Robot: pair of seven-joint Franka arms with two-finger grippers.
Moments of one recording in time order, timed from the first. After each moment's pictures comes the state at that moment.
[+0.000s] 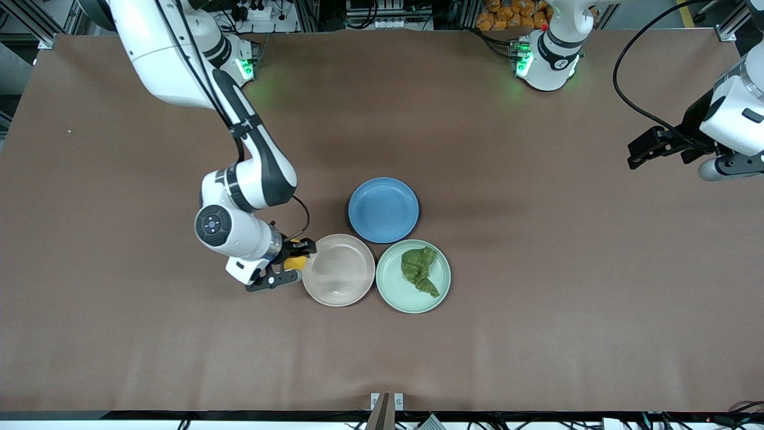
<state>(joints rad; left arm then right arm) 0.06 0.03 -0.19 -1.54 0.01 1.56 -0.23 0.43 0.68 -0.04 -1.57 0.29 2.25 0.02</state>
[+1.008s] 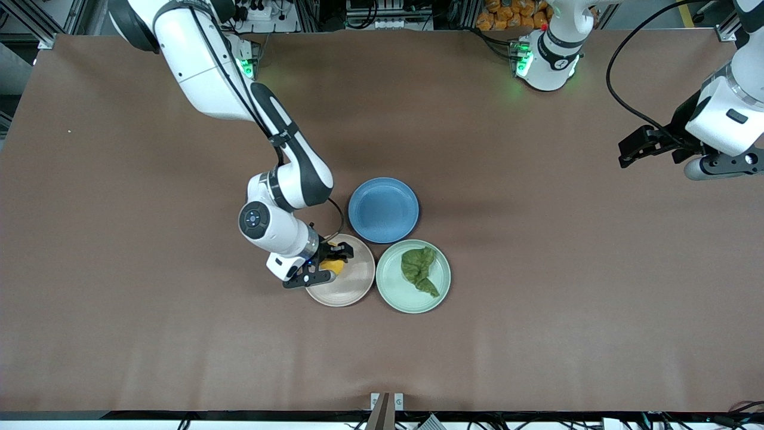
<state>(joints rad) 0.06 0.03 -0.21 -1.55 0.01 1.57 -0.23 0.53 0.80 -0.04 -1.52 0.46 2.45 0.06</state>
